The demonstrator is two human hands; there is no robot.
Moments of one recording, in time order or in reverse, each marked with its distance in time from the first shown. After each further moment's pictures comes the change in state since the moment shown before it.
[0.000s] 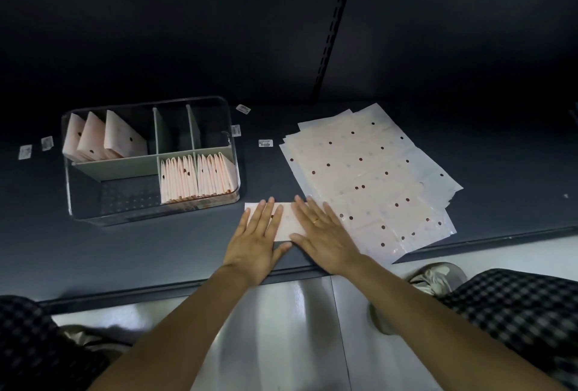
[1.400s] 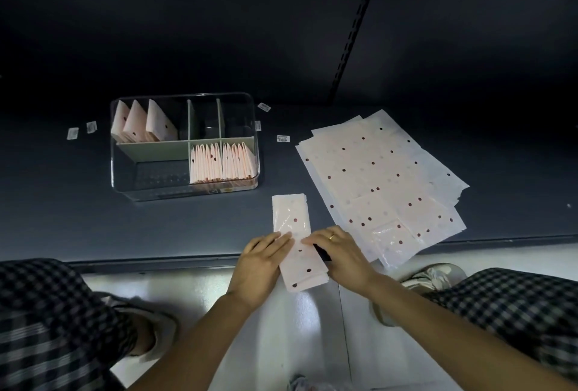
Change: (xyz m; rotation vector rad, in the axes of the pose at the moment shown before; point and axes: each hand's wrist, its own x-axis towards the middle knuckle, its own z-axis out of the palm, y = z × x) left_hand -0.079 0.017 -0.004 -0.231 0.365 0.140; right_hand -0.059 -0.021 -0.003 0.296 0.080 -0.114
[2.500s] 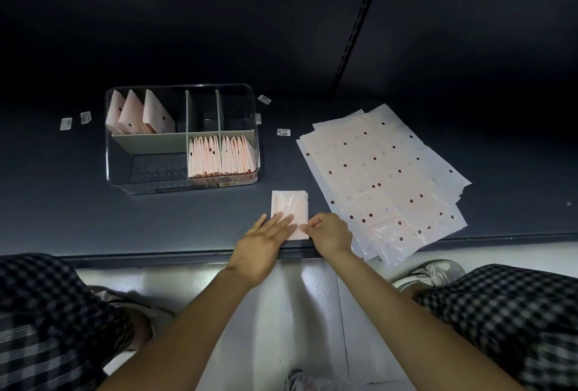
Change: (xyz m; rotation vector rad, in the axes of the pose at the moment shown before) left_hand 0.023 -0.020 0.006 0.015 -0.217 0.004; right_hand 0.052 -0.031 -0.002 0.264 0.083 0.807
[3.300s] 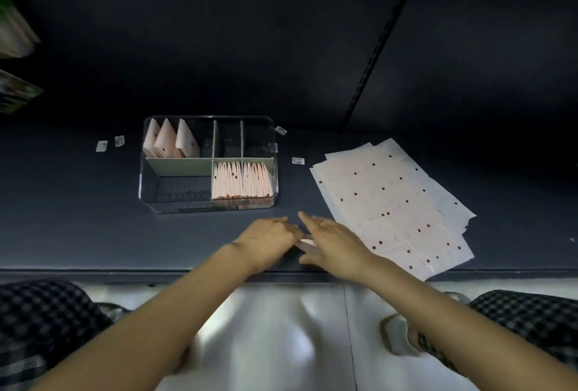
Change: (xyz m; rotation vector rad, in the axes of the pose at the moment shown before) left_hand 0.022 -0.008 -0.094 0.133 -0.146 0.128; right_hand -0.040 -0.051 -0.053 -0.560 -0.203 -0.626
